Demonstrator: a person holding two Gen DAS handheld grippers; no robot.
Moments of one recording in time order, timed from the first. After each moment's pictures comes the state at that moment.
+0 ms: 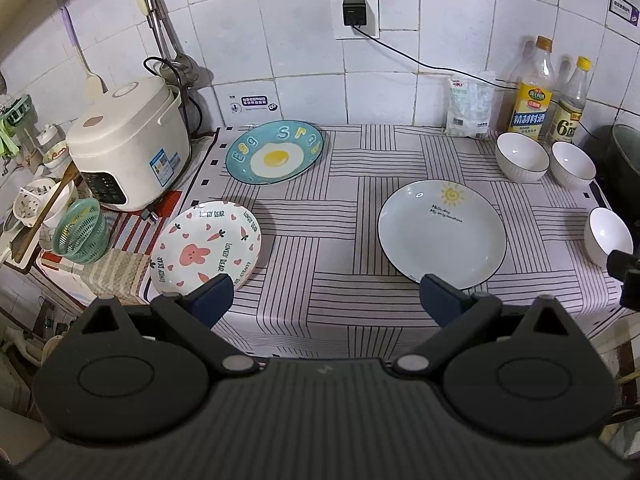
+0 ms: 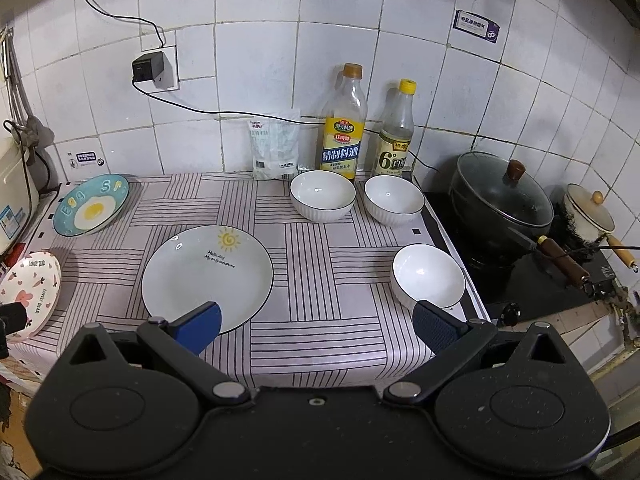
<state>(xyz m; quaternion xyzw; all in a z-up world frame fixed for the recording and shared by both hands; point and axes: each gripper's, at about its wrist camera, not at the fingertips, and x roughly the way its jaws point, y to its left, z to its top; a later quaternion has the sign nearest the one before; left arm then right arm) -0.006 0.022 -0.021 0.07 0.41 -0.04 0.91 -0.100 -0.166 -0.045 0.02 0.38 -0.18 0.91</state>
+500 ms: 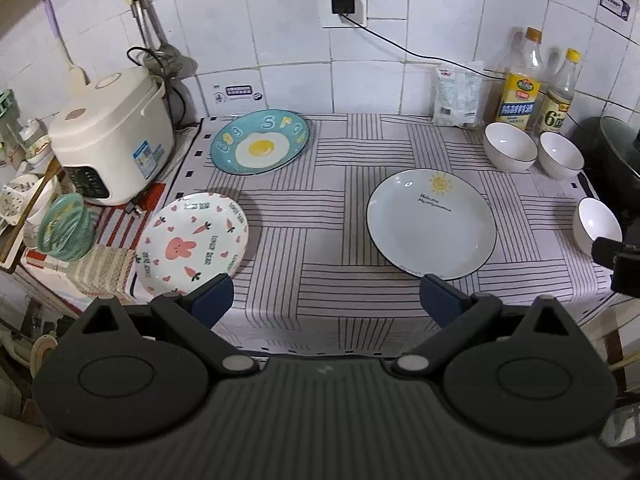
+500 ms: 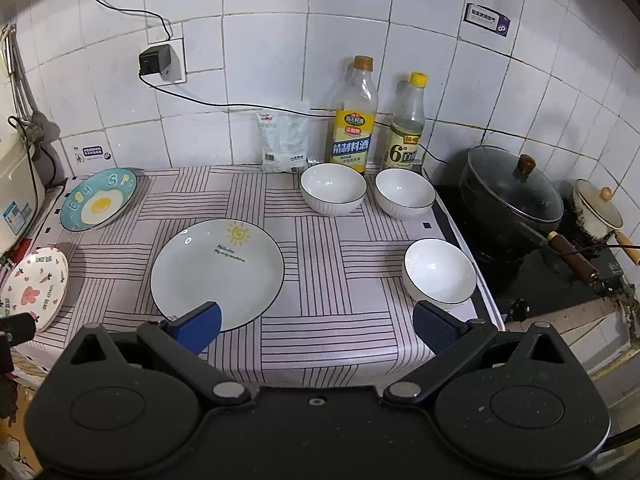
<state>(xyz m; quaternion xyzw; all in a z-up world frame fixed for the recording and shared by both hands) -0.002 0.037 -0.032 0.06 0.43 -0.07 0.90 -0.094 -0.164 -0.047 0.03 0.39 -0.16 0.90</state>
